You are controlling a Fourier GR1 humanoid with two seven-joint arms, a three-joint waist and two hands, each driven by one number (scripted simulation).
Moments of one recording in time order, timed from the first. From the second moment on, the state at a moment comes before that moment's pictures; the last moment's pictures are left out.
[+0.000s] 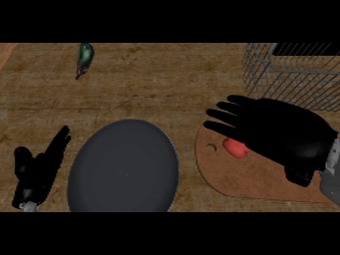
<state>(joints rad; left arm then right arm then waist) 0.07 0.34 -0.11 -1.47 0.19 0.11 0.18 -0.70 -0.75 0.60 -1.86 0.56 0.77 0.08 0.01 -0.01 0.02</state>
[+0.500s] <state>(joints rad) 0.07 0.32 -0.11 -1.47 0.18 0.10 0.18 -0.64 -0.73 0.63 -1.75 0.71 0.63 -0.05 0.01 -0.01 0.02</state>
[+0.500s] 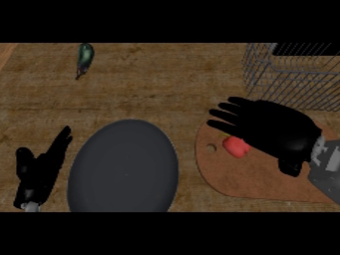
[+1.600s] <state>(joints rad) 0.08 0.31 -0.09 -1.50 0.15 0.10 0.23 -0.59 -0.63 0.71 -1.51 0.96 0.50 -0.14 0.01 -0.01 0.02</state>
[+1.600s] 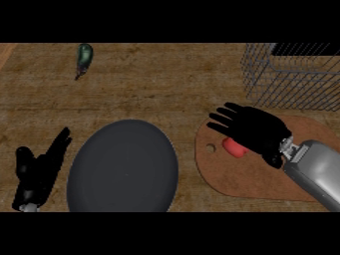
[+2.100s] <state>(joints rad) 0.09 0.29 -0.09 -1.49 0.13 0.08 0.20 -0.59 -0.58 0.69 -1.43 1.02 0.44 -0.19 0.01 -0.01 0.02</state>
